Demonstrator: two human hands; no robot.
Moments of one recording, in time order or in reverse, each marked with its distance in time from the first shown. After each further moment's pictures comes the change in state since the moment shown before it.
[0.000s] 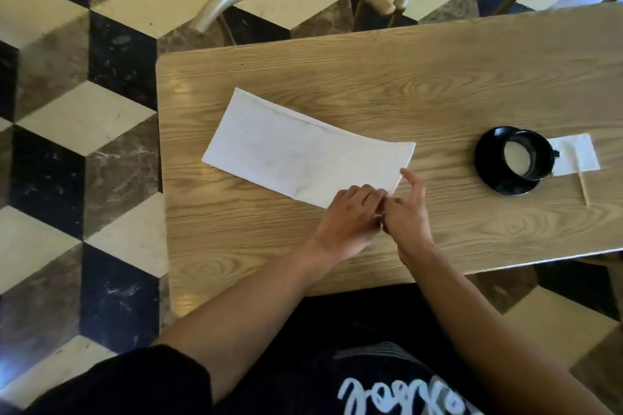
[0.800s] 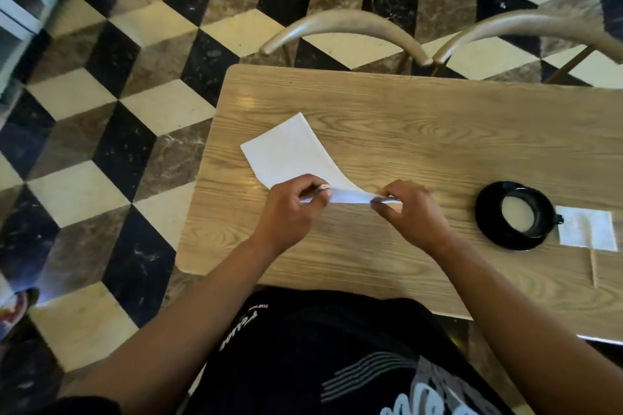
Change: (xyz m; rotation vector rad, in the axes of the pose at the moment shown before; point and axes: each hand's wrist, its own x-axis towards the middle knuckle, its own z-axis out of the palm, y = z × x) left_hand -0.032 0.054 -0.118 -0.433 0.368 -0.631; right_hand 0.032 -0.053 -0.066 -0.705 -0.429 -0.995
